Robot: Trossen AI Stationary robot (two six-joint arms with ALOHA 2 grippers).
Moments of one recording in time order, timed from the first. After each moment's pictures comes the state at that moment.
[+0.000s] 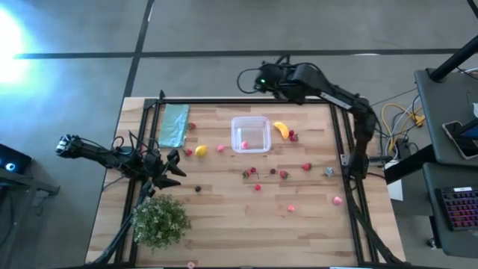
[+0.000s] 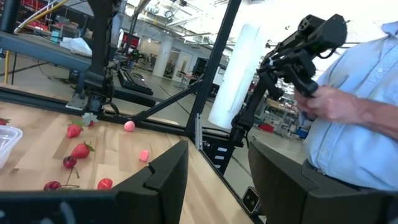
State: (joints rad) left arm -0.26 0.22 0.00 0.33 0.08 -0.36; right arm -0.39 1.86 2.09 -1.38 0.52 1.35
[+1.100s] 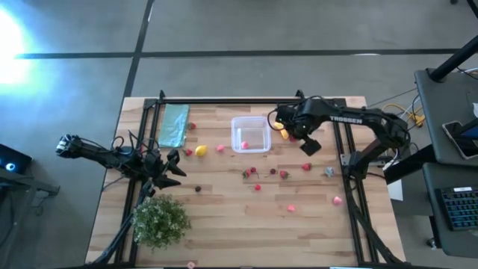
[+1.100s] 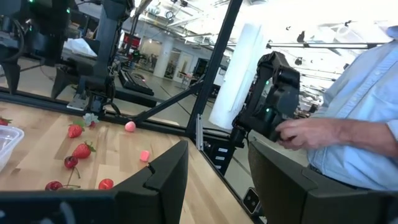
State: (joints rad) left arm -0.26 0.21 0.00 0.33 0.08 -0.36; right arm -0.39 1.57 1.19 -1.17 0.02 2.17
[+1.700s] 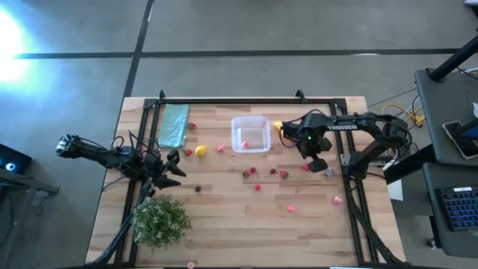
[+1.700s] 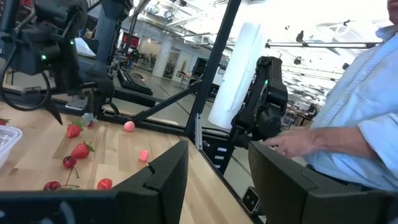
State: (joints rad) left arm -0.26 0.22 0.00 0.33 0.08 -0.36; right arm -0.37 1.57 0.90 -1.15 -0.29 2.45
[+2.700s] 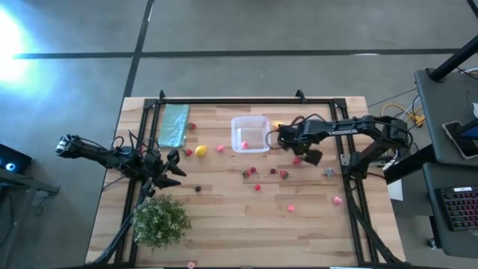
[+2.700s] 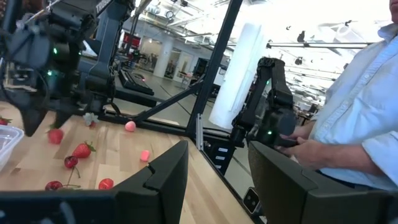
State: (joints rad) left arm -0.26 0.21 0.00 0.33 0.08 -0.36; right arm -0.30 1.56 0.87 -0.76 0.01 1.69
